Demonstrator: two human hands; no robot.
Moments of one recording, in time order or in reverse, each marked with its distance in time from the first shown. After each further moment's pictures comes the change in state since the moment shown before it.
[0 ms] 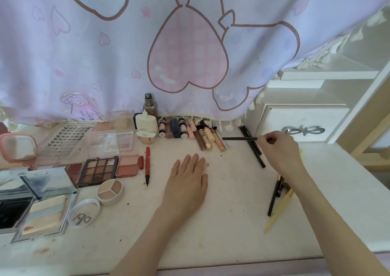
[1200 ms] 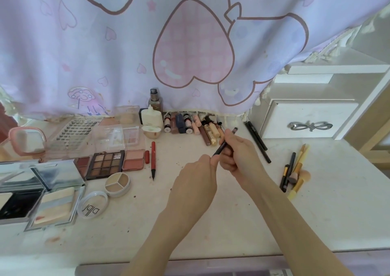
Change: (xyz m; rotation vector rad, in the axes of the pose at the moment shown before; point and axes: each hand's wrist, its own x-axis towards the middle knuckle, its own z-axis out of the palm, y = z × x) left_hand -0.031 0.034 -0.053 -0.312 0.090 -0.107; right_hand -0.038 -0.041 0.055 1.012 -0.391 0.286
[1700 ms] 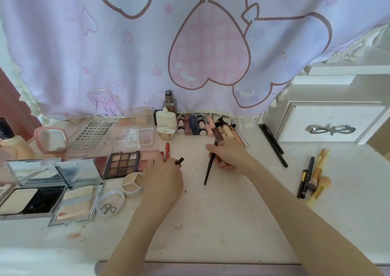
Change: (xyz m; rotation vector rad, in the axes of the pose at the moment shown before) left_hand 0.009 -0.074 -0.023 0.269 0.106 -0.321; right_hand 0.049 0.022 0.031 -0.846 -0.157 0.165
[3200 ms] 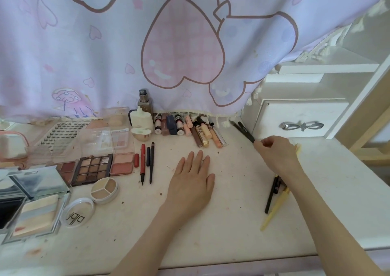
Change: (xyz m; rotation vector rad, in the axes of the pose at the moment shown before) left_hand 0.001 0.061 0.068 0.147 -0.186 0.485; right_hand -0.050 0.057 -0.102 -0.185 0.582 -0.048
